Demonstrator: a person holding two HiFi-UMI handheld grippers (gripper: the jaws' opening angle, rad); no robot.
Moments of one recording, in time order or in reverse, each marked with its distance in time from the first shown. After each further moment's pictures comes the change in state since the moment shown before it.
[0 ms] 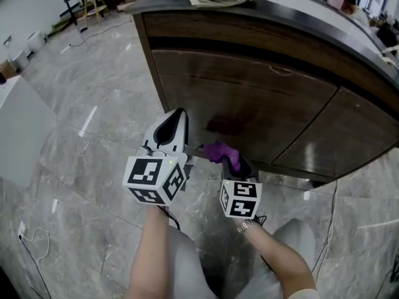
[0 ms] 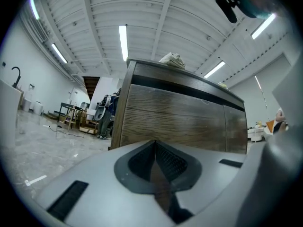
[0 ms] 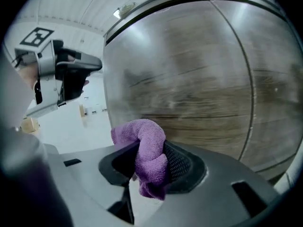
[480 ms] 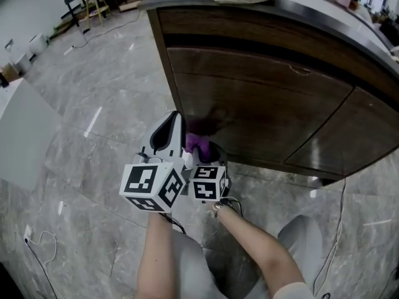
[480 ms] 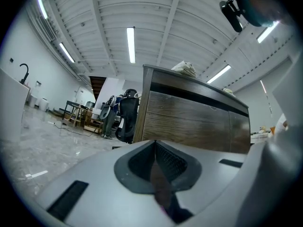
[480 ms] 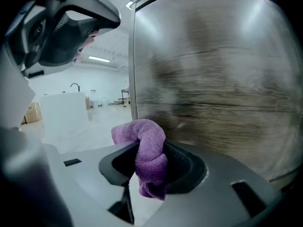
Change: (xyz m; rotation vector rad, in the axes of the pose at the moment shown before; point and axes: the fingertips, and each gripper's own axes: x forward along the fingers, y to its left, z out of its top) left arm -0.023 0.038 0.006 -0.050 -0.024 0.048; right arm 0.088 0.112 -0.009 -0.077 0.039 0.057
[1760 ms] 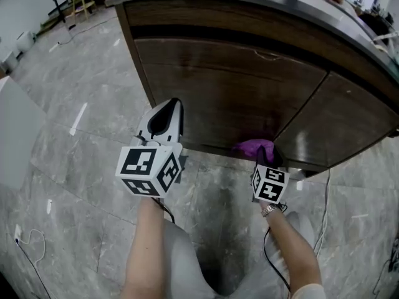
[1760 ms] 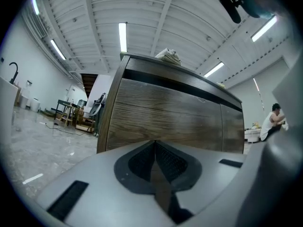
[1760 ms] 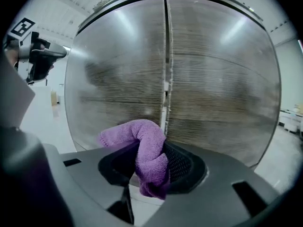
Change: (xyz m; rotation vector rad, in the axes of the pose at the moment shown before) left arm 0.030 -0.058 -0.015 0.034 0.033 -0.080; right arm -0.132 -0.269 -0.044 0.038 0.000 -0.367
